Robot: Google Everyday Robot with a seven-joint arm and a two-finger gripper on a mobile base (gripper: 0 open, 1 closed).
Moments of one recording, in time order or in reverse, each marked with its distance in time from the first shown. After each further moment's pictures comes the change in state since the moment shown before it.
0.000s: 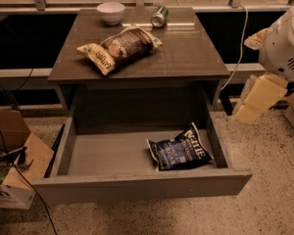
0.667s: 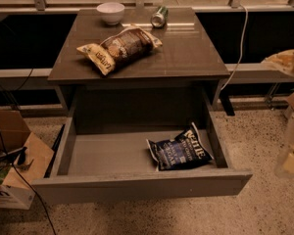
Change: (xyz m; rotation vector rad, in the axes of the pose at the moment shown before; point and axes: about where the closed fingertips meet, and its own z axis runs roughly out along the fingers) arm 0.033 0.070 -0.046 -0.079 0.097 -0.168
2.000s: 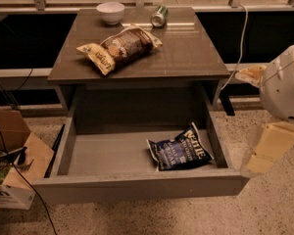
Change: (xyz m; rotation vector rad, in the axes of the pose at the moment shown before) arm -0.021 0.002 0.043 -0.030 -0.059 0.019
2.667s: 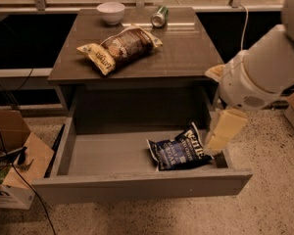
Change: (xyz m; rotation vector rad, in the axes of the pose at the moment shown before) arm -0.031 -0.043 0.065 -0.004 -0.078 -0.009
